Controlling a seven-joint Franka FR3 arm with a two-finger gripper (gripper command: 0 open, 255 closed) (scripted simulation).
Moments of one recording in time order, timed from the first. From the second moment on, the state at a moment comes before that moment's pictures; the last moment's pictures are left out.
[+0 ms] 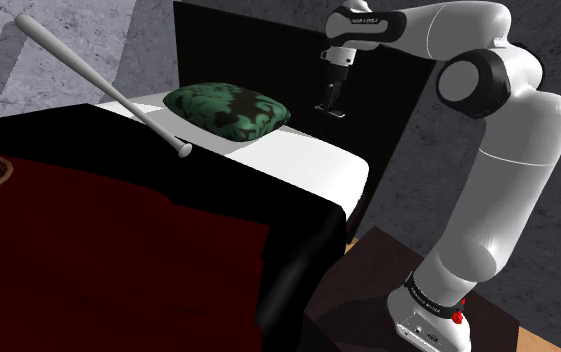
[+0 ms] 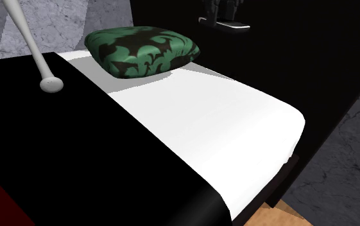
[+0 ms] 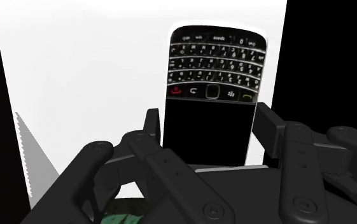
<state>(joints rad) -0.06 0.22 -0.31 -1.49 0.09 1.64 -0.74</state>
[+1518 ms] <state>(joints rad) 0.10 0.70 -0.18 -0.80 0.16 1.44 -0.39</state>
